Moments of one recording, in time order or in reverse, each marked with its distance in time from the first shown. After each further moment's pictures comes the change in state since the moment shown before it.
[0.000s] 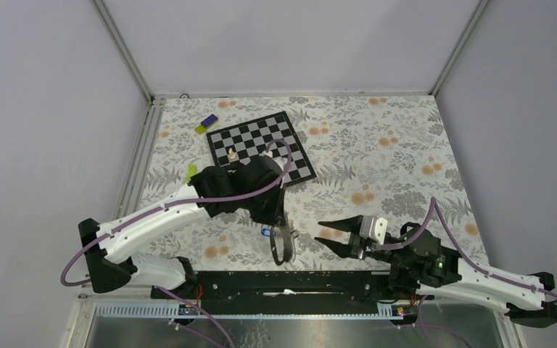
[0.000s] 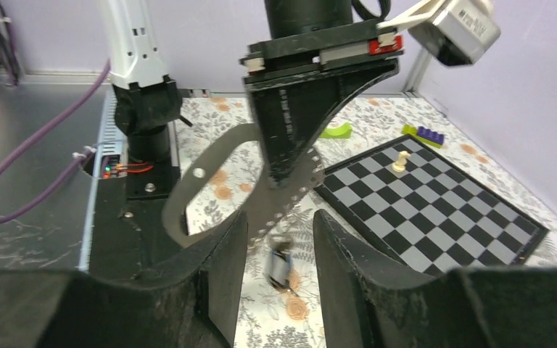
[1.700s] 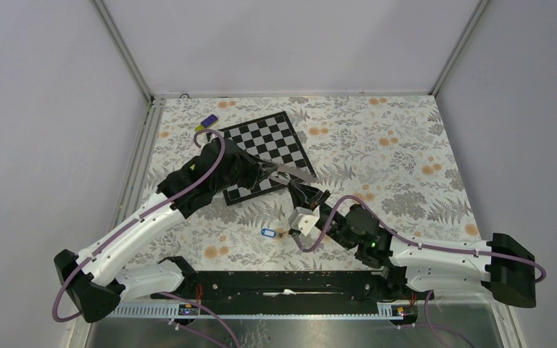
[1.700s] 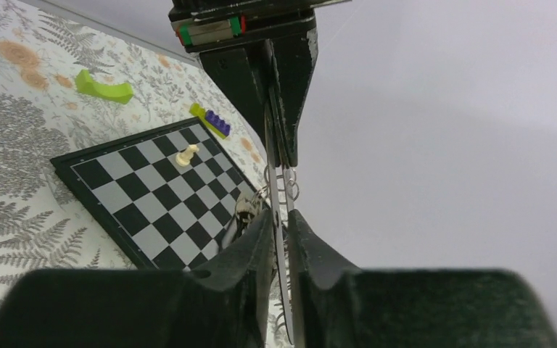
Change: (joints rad) left arm 0.321 -0.200 -0.238 0.492 -0.228 -0.782; right arm -0.070 0.722 0.072 0.688 0.301 -0.732
